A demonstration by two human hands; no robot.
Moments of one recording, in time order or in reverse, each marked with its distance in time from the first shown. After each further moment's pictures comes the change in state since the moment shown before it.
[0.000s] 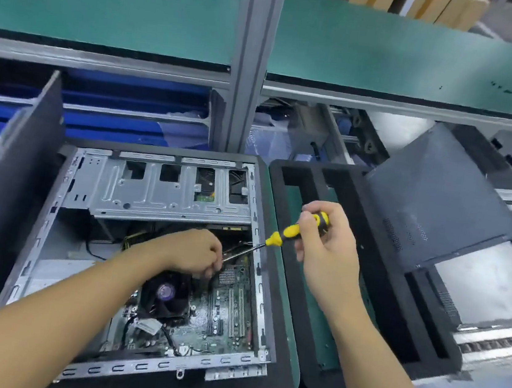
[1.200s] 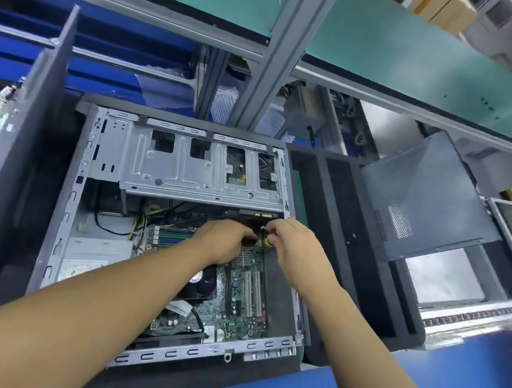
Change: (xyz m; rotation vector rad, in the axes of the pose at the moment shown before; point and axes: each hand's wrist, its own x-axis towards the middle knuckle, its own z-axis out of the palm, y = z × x) left_hand 0.059 -0.052 0.040 0.264 0.248 0.179; right_hand 0.000 0.026 0.080 -1.044 -0.472 -0.081
